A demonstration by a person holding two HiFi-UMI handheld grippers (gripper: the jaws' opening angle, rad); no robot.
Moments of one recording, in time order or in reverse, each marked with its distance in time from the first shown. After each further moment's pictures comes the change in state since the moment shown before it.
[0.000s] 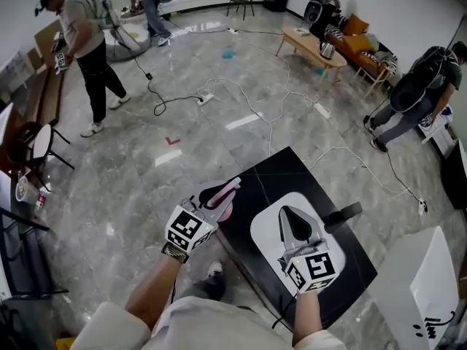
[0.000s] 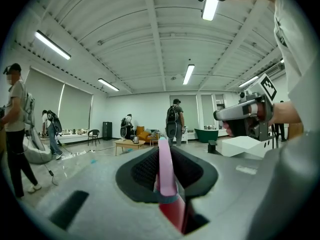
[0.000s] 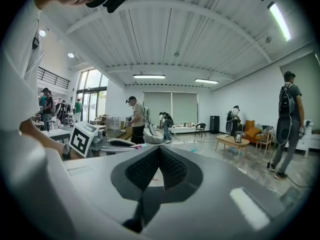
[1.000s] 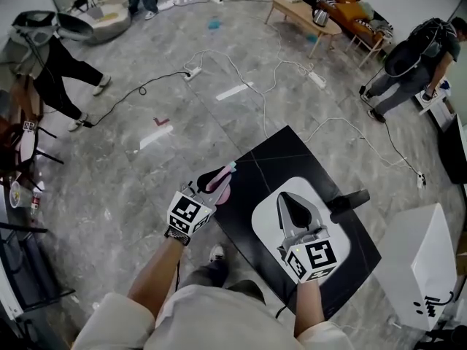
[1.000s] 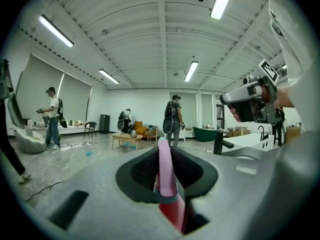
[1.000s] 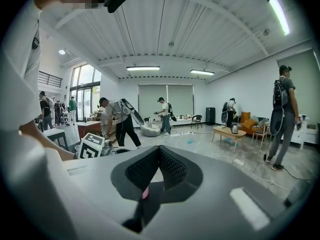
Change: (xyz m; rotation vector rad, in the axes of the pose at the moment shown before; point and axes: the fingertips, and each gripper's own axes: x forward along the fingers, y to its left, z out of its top) left arm 0.055 0.057 -0.079 -0.059 0.035 -0.043; right arm 0.059 -0.023 -0.029 0.046 0.096 -0.042
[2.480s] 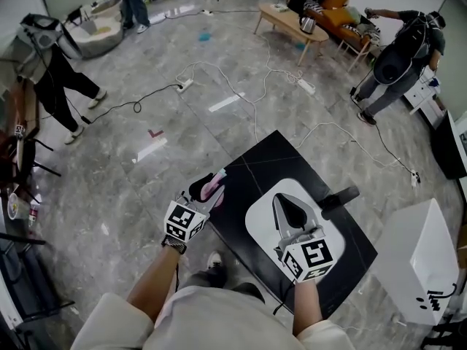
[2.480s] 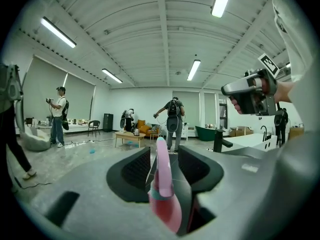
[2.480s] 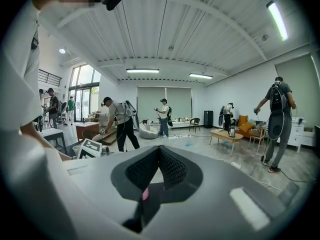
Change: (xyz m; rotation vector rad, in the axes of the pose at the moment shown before) left arm -0.014 -0.014 -0.010 -0.016 0.019 0.034; right arm -0.028 0.001 0.013 -0.006 -0.028 -0.031
